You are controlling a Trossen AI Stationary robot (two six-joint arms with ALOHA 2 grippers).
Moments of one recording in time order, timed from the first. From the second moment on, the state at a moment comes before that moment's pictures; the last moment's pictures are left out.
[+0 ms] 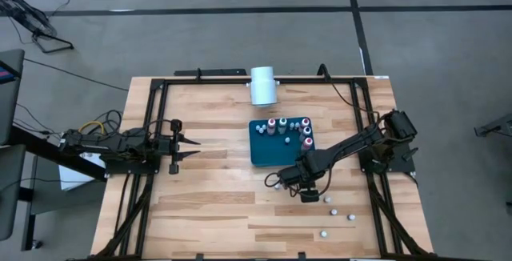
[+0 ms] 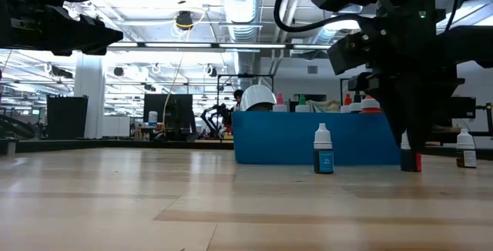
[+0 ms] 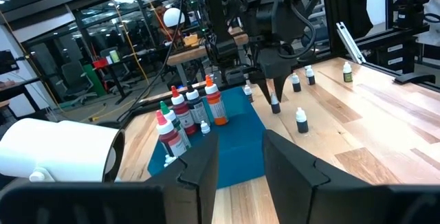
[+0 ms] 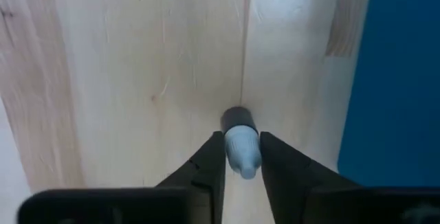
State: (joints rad) left arm -0.09 0.02 0.01 0.04 -0.09 0.28; right arm 0.32 1.80 1.14 -0.91 0.00 0.21
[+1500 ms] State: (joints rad) left arm -0.09 0.02 0.01 0.04 -0.09 0.28; right arm 0.14 1.68 1.48 -1.25 0.00 -0.21
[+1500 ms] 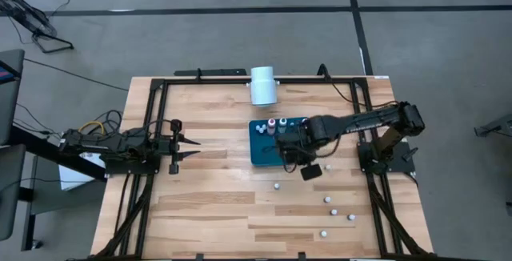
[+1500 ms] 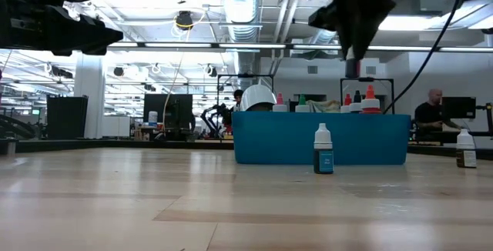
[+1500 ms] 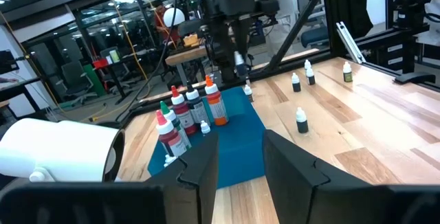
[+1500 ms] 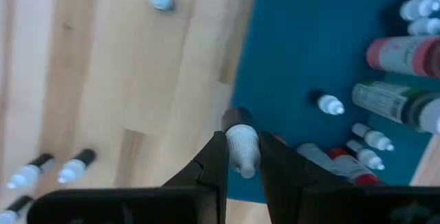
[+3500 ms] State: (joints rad) left arm -0.09 0.02 0.01 0.04 -0.09 0.28; right arm -0.06 2.00 1.48 -0.96 0.06 -0.37
